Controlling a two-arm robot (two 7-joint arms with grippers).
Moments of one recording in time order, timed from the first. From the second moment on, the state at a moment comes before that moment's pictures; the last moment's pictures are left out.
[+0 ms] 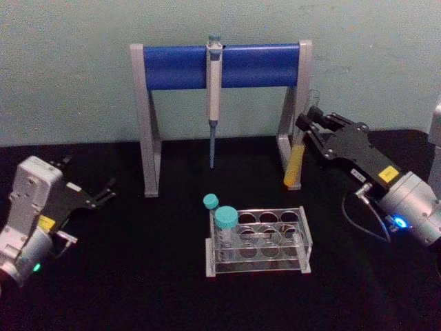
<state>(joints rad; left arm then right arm) -0.20 0.60 0.45 -1.41 -0.25 -0.12 0.03 0.22 0.43 -0.27 -1.52 0.51 -0.19 0.50</state>
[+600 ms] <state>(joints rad) -0.20 0.60 0.45 -1.41 -0.25 -0.12 0.03 0.25 0.48 -0.35 -1.54 0.56 -0.15 0.65</state>
